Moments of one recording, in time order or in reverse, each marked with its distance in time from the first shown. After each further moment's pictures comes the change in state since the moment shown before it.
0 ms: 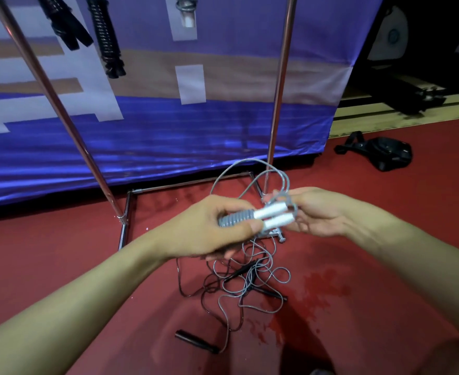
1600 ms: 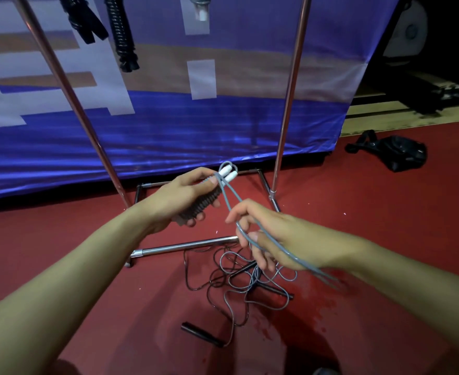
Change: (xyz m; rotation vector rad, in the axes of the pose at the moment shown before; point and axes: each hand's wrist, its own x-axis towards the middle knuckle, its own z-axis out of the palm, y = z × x) left_hand 0.002 -0.037 -0.050 -0.168 0.386 -0.324; right_hand -0.029 0.037 0.050 -0.979 -0.385 -0.567
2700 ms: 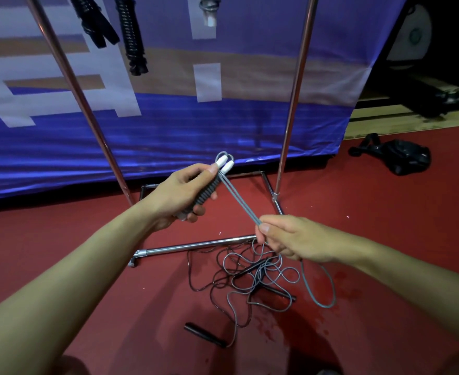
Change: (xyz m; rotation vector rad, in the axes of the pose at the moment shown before) left_hand -0.002 0.001 -0.008 -0.131 0.073 0.025; right_hand 0.001 0.031 -0.009 0.081 0.020 0.268
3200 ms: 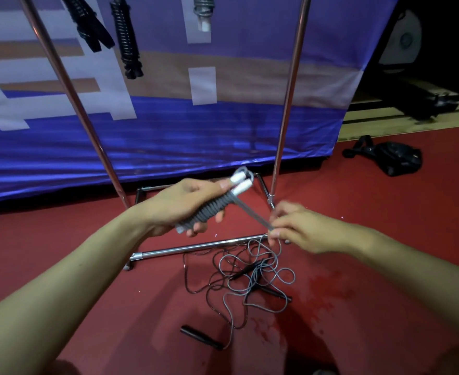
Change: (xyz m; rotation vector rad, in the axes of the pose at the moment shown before) left_hand -0.017 0.012 0.012 0.139 -0.241 -0.021; right_hand 0.005 0.036 -0.038 -0.642 0.076 -0.128
